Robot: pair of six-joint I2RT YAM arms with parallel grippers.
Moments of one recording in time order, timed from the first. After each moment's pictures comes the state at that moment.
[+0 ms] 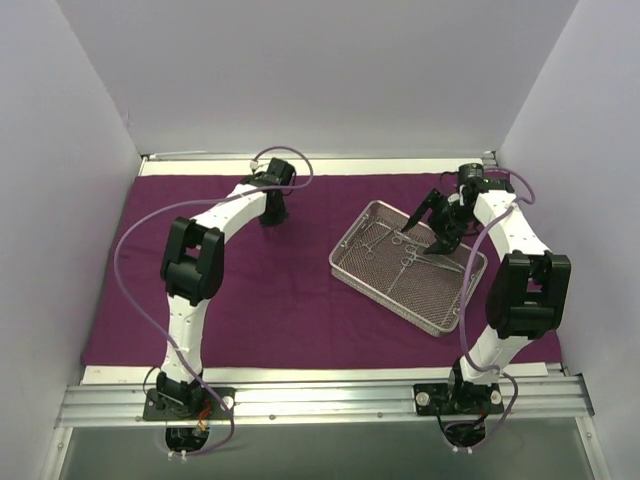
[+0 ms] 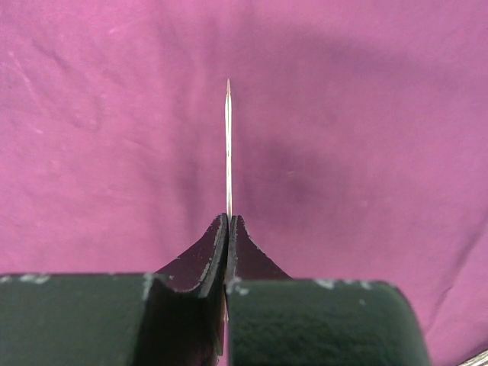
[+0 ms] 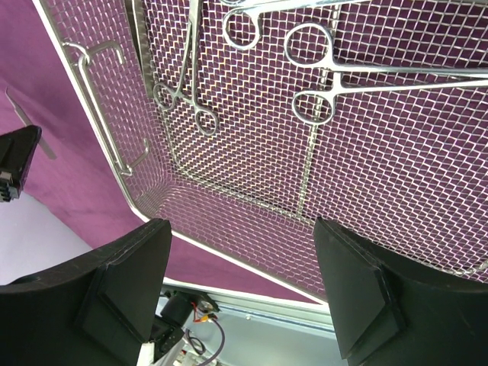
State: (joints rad) left arm -0.42 2.17 1.75 -0.67 -0.31 -0.62; right arm -0.05 1.72 1.37 -0.93 -0.38 0.65
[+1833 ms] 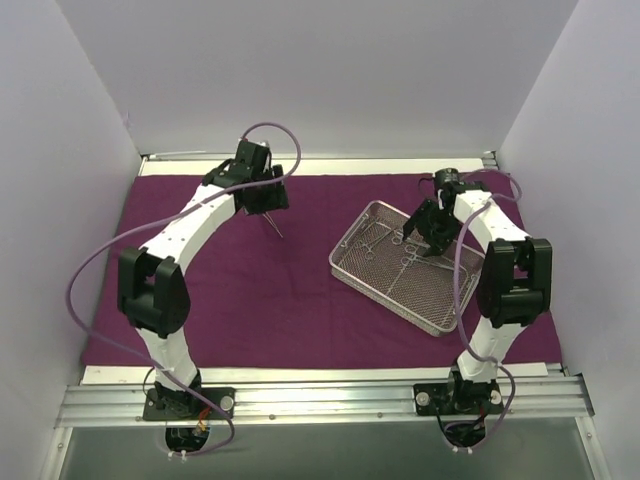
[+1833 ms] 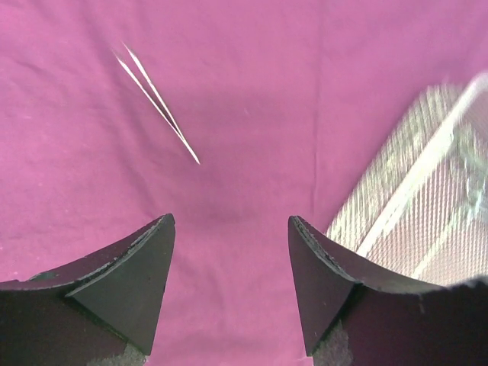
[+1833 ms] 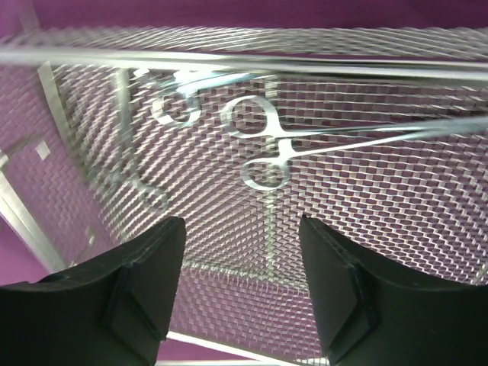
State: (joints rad) left arm -0.41 1.86 1.69 -0.68 -0.09 -0.54; right arm 0.05 1.81 1.37 -0.86 -0.10 0.74
